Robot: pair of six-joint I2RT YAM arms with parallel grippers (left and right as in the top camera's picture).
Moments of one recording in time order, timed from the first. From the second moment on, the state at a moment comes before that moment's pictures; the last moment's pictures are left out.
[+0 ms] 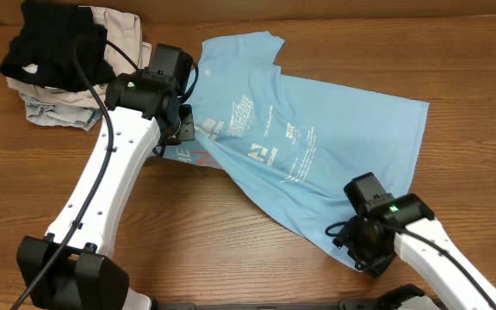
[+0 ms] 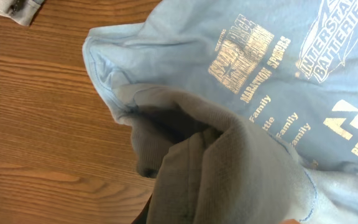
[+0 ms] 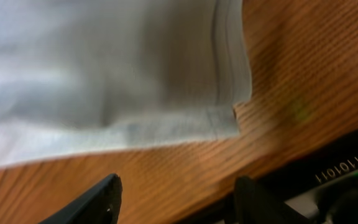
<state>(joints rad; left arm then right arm) -0.26 1.68 1.57 -1.23 -0.20 -0.39 0.38 1.18 0.65 -1.13 -0.12 1.11</state>
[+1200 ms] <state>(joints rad) -0.26 1.68 1.57 -1.20 -0.20 -0.39 0.38 1.27 0.52 -0.98 -0.14 1.18</state>
